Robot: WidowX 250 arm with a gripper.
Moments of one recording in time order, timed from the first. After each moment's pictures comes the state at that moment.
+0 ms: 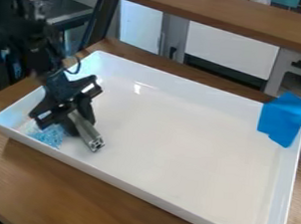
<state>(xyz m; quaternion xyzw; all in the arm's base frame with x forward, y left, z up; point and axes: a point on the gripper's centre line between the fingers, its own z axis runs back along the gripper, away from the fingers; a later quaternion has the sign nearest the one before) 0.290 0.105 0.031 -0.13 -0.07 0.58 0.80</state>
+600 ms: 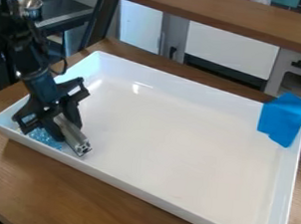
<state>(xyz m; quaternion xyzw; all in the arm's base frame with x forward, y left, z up) 0.287 0.103 0.045 -0.15 -0.06 0.59 0.79</state>
